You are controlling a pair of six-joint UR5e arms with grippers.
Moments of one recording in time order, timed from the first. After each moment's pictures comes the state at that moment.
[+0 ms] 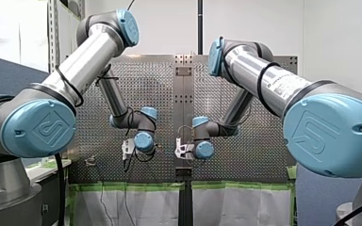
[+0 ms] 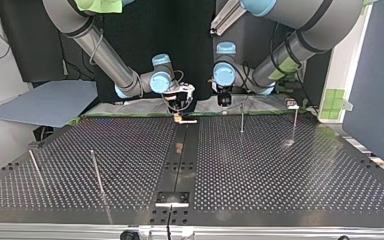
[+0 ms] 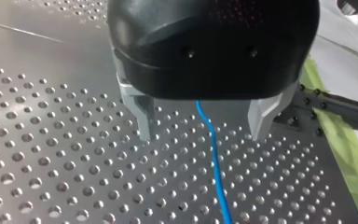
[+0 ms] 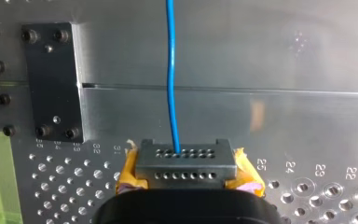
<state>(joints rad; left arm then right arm) -0.36 -2.32 -1.77 -2.51 -1.92 -1.69 2.23 -0.50 1.21 -0.47 1.63 1.63</state>
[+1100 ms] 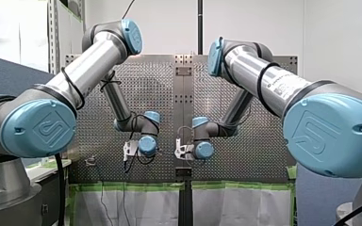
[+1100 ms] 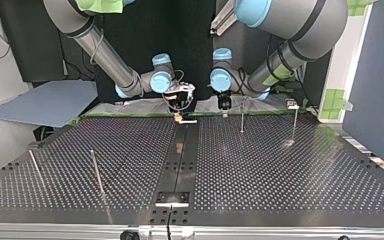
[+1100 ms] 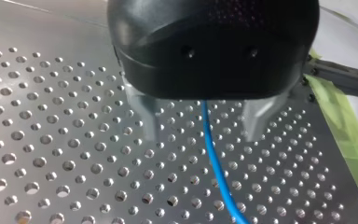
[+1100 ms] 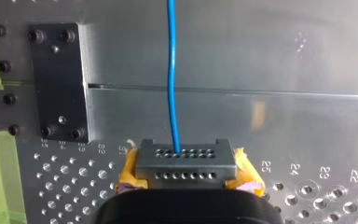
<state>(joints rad) -0.36 -2.39 -1.68 -2.53 -1.99 -1.64 2.23 -0.50 1.21 -0.46 1.63 1.63</state>
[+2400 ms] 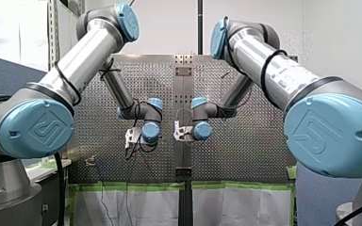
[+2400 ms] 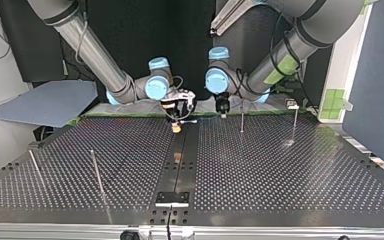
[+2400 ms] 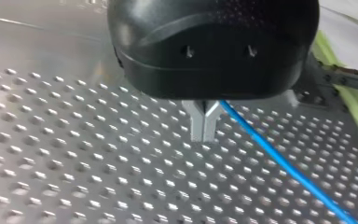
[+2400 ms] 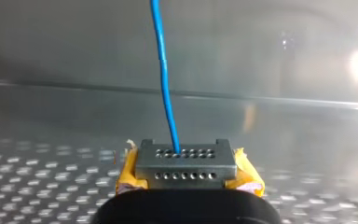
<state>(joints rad) -0.40 -2.27 -1.68 -2.64 -2.05 -1.60 2.24 -0.65 1.21 -0.37 1.65 1.59</state>
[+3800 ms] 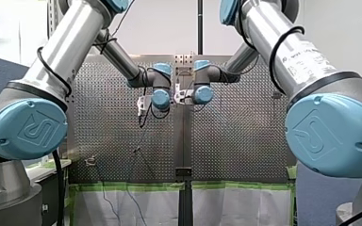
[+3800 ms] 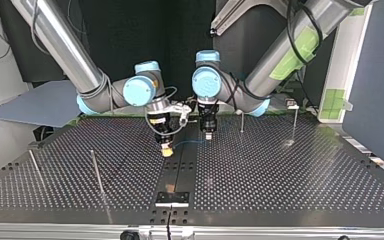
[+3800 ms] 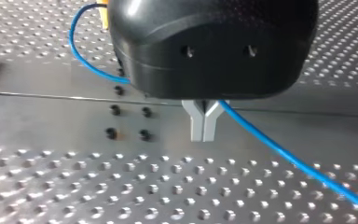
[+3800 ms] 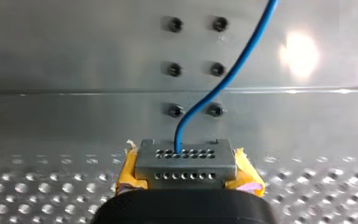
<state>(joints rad) -0.48 -2.06 -1.57 -2.73 -2.05 -1.58 2.23 -0.89 1.21 -0.32 1.66 1.59</state>
